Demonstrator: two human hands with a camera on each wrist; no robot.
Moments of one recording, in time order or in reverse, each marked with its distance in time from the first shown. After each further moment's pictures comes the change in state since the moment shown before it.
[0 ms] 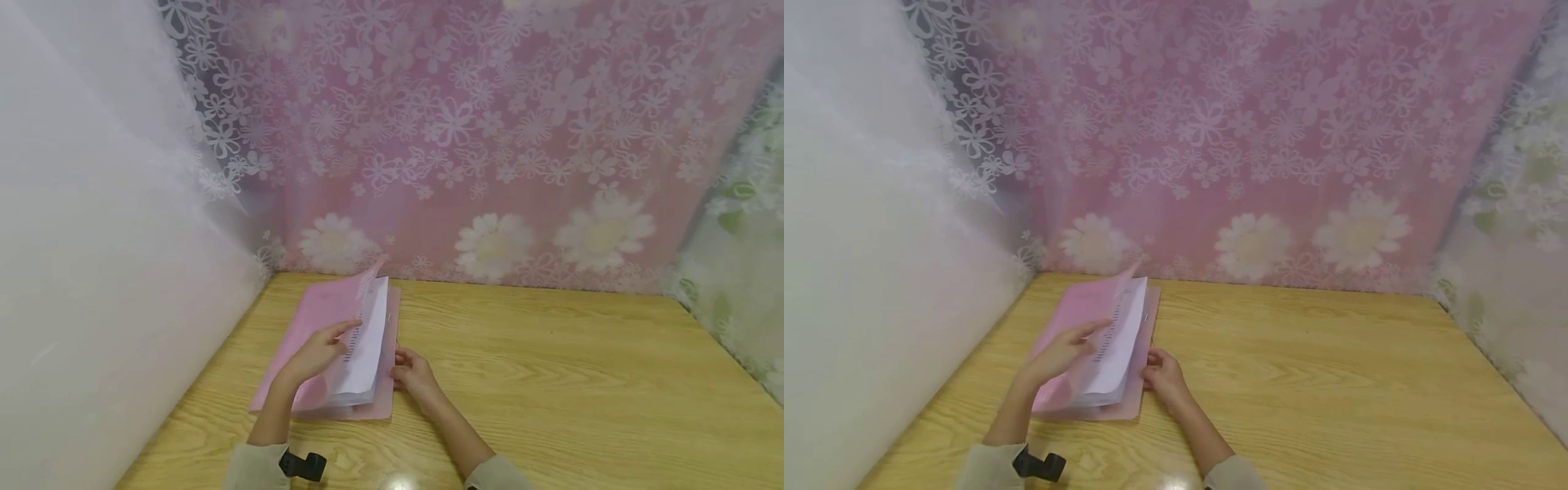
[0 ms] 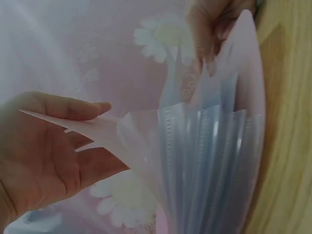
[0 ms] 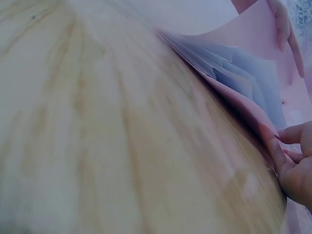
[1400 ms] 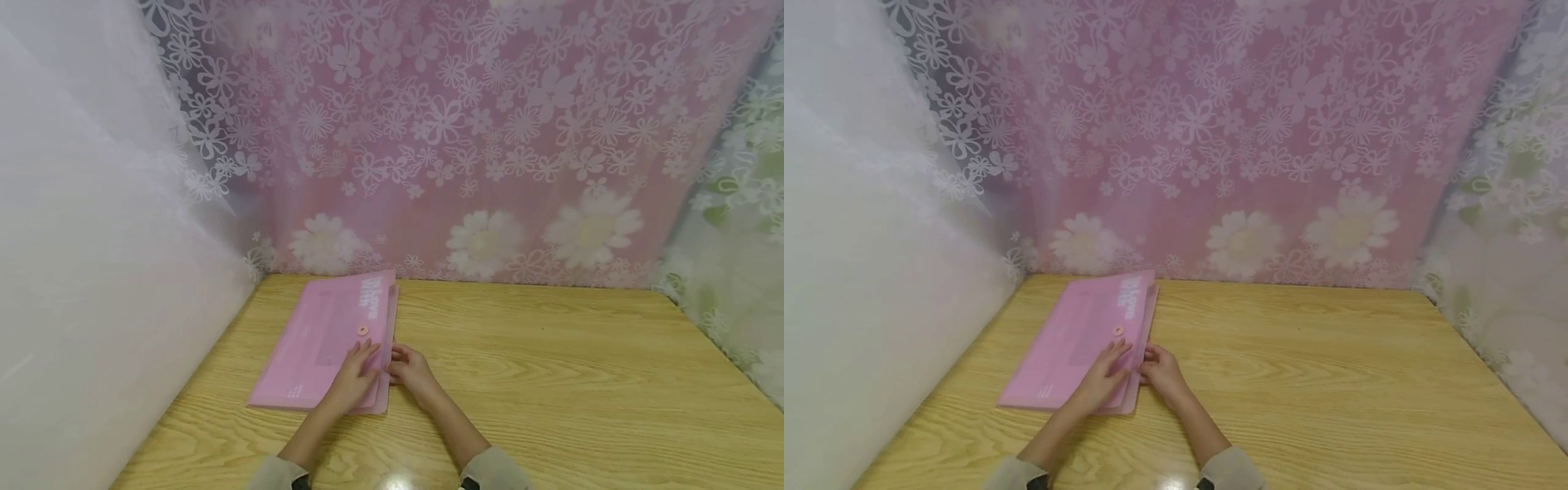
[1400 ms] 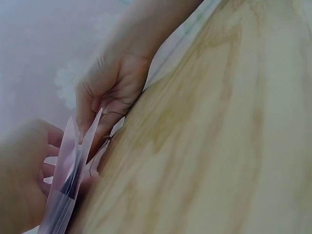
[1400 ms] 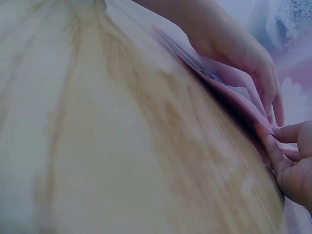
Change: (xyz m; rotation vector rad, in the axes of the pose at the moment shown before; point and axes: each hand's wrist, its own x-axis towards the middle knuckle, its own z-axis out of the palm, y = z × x) left_hand 0.010 -0.045 0.091 0.074 0.146 0.081; right_hand 0.004 -0.002 -0.010 -0.025 -0.033 -0.029
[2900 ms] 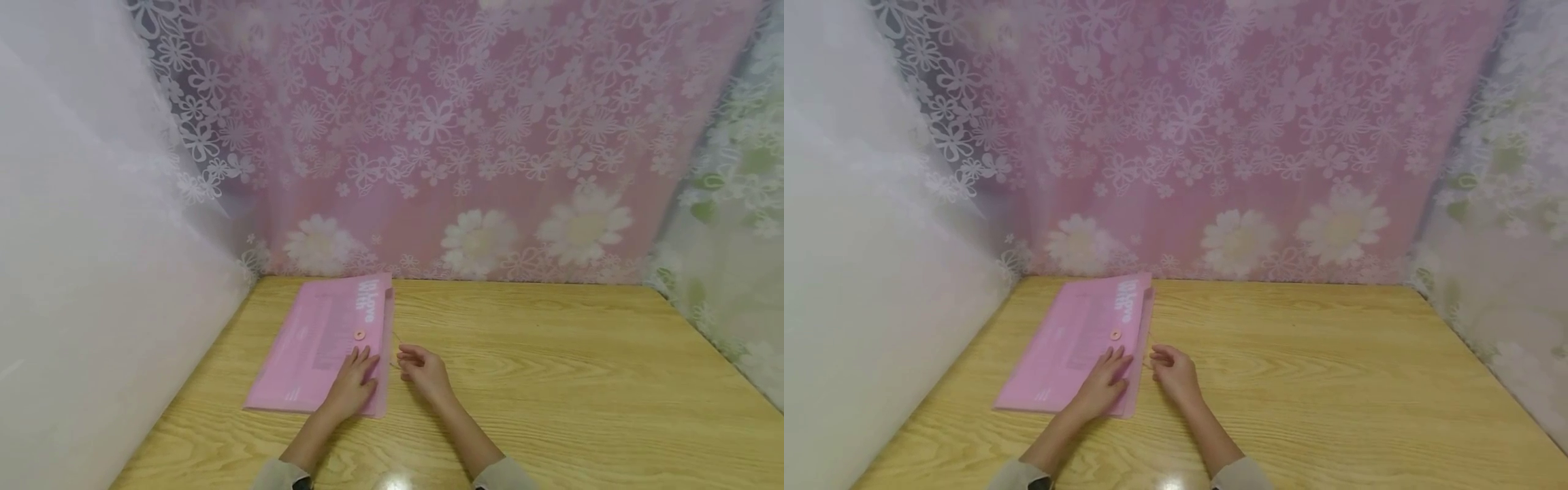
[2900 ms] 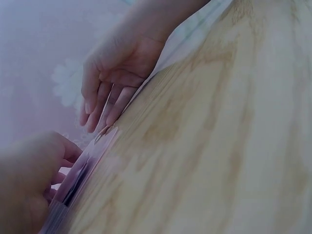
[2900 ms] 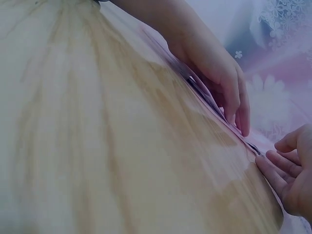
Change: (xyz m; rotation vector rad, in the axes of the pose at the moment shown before) left_hand -0.004 -0.011 0.010 0.260 -0.059 0.039; right_hand -0.024 -0.012 -0.014 -0.162 0.222 -0.127
